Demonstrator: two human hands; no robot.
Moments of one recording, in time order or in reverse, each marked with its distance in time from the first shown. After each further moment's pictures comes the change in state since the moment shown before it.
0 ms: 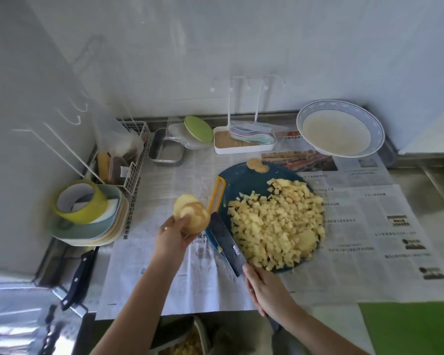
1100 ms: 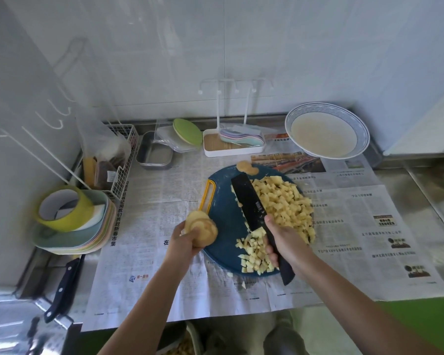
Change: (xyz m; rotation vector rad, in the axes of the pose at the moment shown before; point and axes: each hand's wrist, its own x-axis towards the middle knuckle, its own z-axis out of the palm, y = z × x) left_hand 0.014 -0.036 0.016 0.235 -0.061 -0.087; right_hand 0.025 -0.056 -0.081 0.189 0.159 0.138
